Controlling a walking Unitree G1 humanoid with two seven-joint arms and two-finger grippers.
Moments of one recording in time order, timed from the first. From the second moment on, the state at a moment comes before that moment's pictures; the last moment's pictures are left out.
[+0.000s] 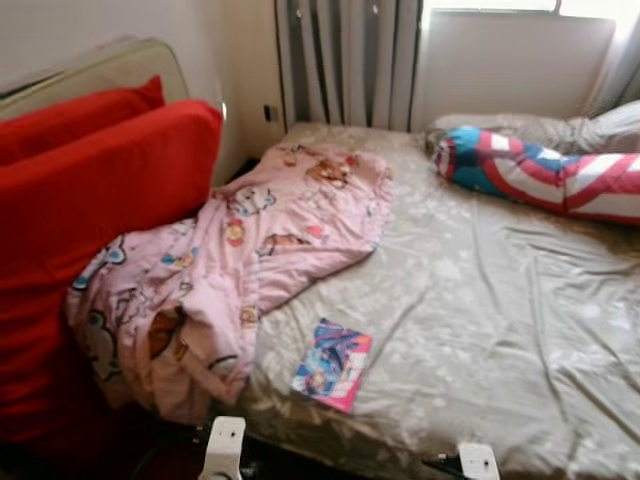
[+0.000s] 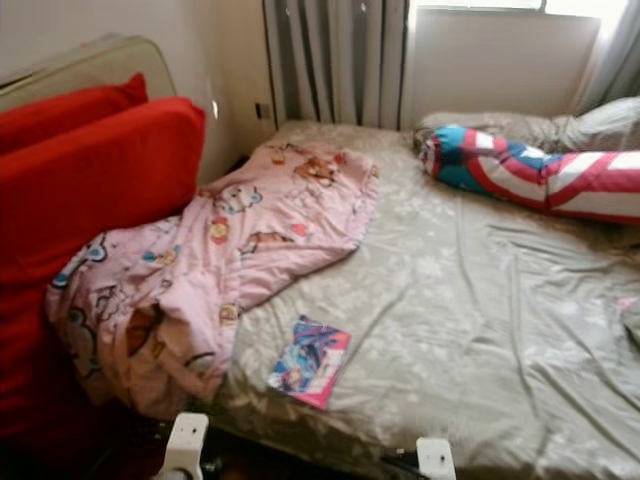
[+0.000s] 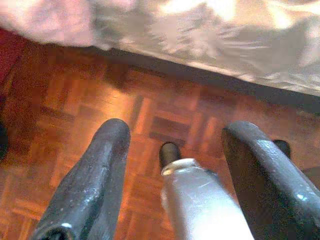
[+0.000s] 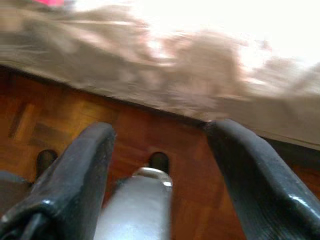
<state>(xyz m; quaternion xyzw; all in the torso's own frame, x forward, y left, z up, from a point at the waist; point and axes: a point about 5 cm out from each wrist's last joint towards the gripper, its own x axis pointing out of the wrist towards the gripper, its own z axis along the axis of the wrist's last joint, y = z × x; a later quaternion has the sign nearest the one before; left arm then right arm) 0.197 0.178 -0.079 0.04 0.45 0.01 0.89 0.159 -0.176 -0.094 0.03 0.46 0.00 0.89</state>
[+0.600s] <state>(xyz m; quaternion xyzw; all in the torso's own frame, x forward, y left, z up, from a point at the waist) 0.194 0.186 -0.080 0.04 0.46 0.01 0.89 0.159 -0.168 -0.095 0.04 0.46 0.01 0.89</state>
